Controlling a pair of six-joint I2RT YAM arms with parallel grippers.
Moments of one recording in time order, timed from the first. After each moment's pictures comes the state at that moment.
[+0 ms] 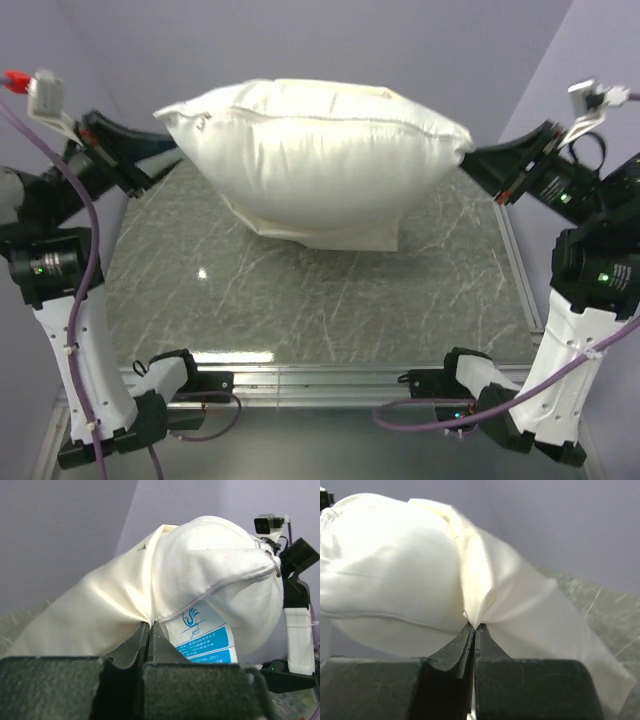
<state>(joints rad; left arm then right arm) 0.26 1.10 1.79 -0.14 1.10 -0.93 -0.28 1.12 1.95 -0.57 -1.07 0.64</state>
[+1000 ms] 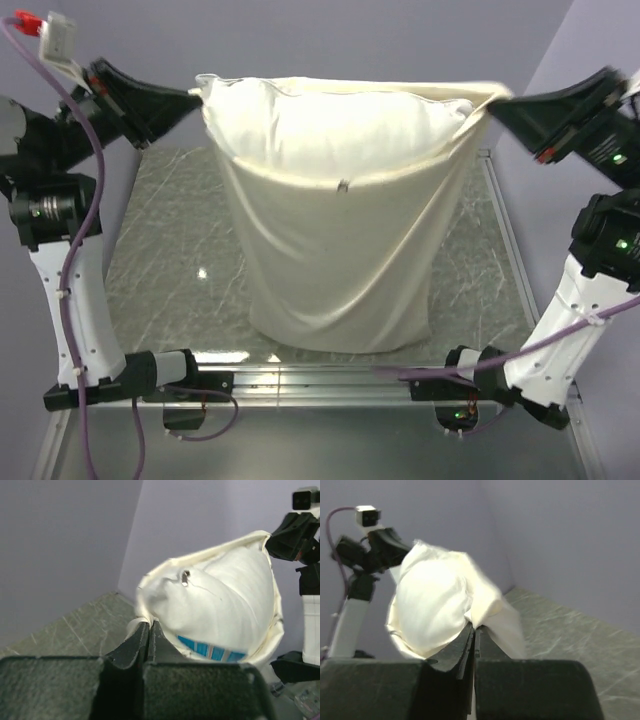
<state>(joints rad) 0.14 1.23 1.92 -0.15 1.08 -0.79 -0.37 1.22 2.10 -0.32 -1.20 0.89</state>
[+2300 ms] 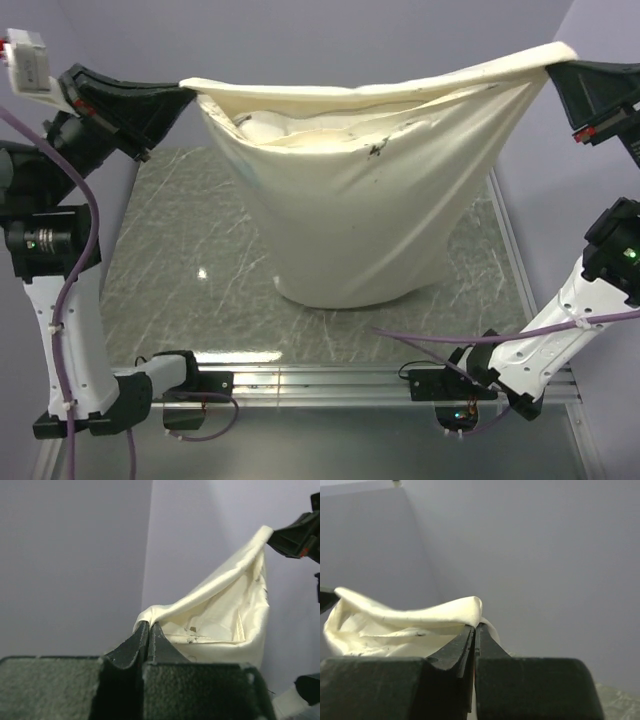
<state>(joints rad) 0.09 1.16 1.92 -0.06 0.88 -0.69 -0.72 1.28 2.29 -0.09 -1.11 1.06</state>
